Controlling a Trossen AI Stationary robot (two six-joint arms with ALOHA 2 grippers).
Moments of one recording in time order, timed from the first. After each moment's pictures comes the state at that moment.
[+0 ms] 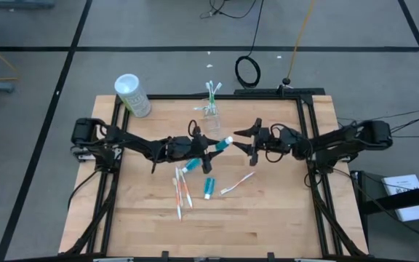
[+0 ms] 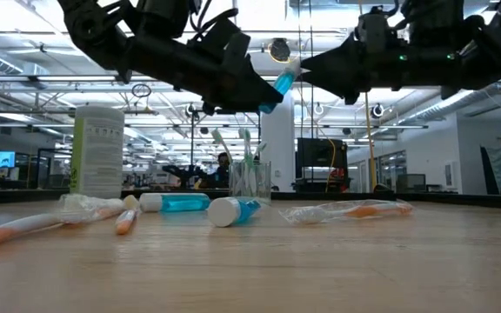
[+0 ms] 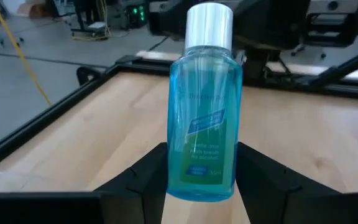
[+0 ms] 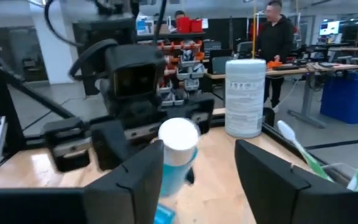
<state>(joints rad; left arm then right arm) 0.00 1.71 0.80 0.70 -0.25 -0.05 -0.12 1.33 0.35 1.08 0.02 0.07</state>
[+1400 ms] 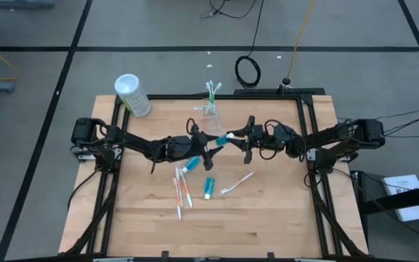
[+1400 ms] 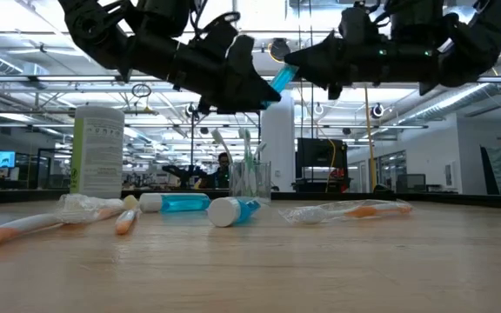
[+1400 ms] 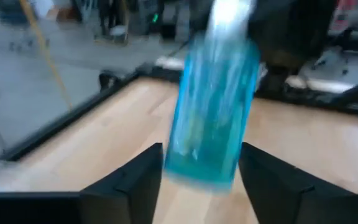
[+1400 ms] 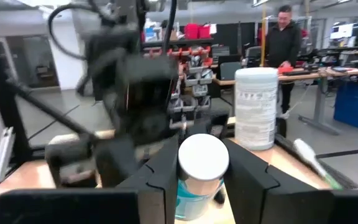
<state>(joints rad) -0.01 1.71 0.80 0.70 -0.33 -0.09 -0.15 1.42 0.45 1.10 -0.03 0.08</state>
